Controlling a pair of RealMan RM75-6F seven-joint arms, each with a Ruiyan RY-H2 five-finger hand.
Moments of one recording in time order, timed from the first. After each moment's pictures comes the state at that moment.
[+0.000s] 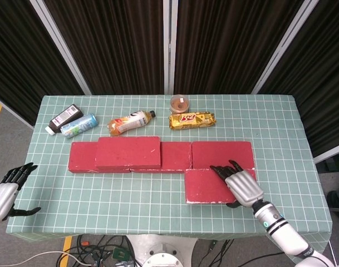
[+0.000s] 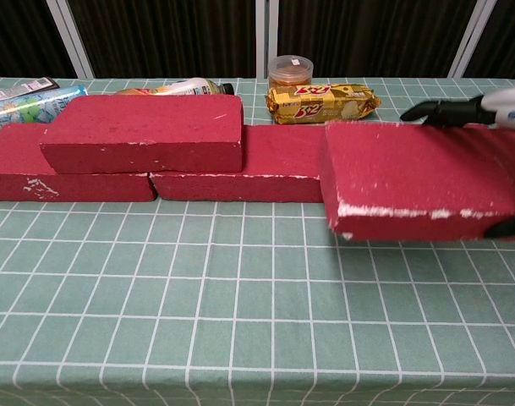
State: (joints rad) left arm -0.17 -0.87 0.09 -1.75 1.53 1.30 -0.26; right arm 0.56 -1.05 0.02 -2.01 -1.29 1.00 -0.38
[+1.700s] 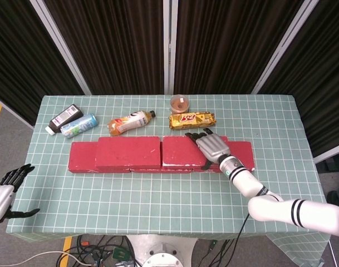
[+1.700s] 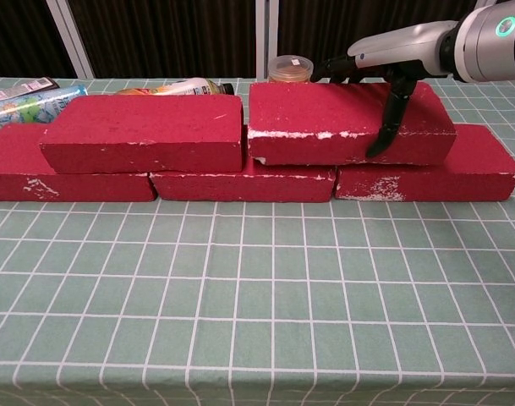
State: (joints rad) left arm -0.14 -0.89 0.08 -1.69 1.57 1.33 -0.40; right arm 1.07 -1.25 0.13 -1.67 -0.66 0.69 -0.45
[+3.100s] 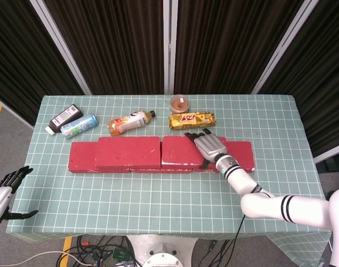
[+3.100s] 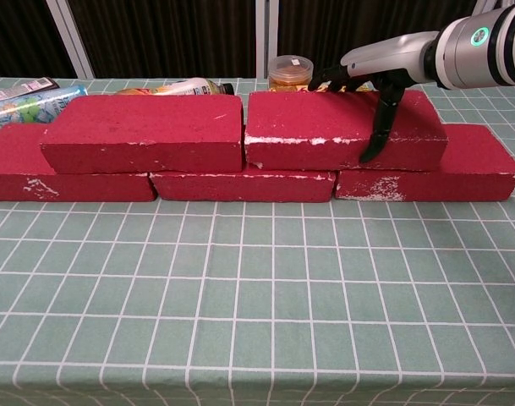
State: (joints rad) left arm -0.14 -0.90 0.09 -1.65 1.58 1.32 -0.46; right arm 1.17 -1.29 0.06 -1.64 -0.55 0.71 -0.44
